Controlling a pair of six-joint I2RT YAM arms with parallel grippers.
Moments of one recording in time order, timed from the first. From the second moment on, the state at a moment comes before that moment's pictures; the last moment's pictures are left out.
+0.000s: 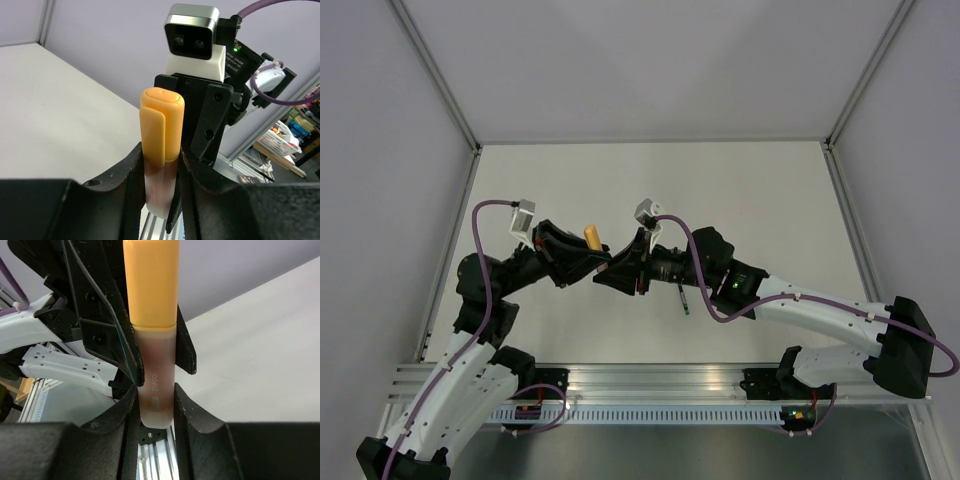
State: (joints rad) left arm -0.37 0.61 0.58 0.40 0.79 -0.77; right arm 1.05 1.26 0.93 0.36 -0.33 0.44
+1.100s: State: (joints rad) left arm -0.38 0.64 0.60 0.39 0.77 -0.76; right arm 1.05 1.23 0.95 0.26 -0.22 0.33
